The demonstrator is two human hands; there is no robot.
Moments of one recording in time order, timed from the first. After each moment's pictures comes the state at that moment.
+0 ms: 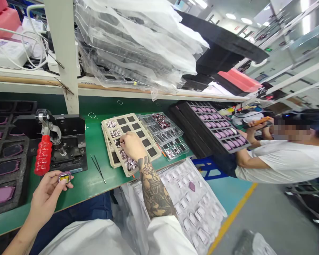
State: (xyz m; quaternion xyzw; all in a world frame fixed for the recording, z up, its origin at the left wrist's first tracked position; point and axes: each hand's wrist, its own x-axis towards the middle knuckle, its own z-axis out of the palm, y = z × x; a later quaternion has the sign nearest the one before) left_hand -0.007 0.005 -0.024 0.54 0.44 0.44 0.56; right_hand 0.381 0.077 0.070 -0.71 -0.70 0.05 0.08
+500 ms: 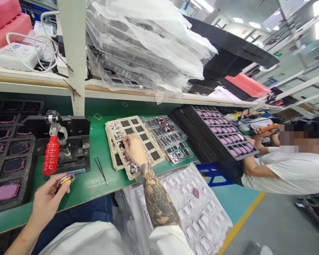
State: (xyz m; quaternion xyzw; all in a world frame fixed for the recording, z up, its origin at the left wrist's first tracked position) left_hand -0.009 0.005 -0.029 0.60 0.46 0.45 0.47; right_hand 0.376 0.074 0.056 -0.72 -0.67 0.07 0.19
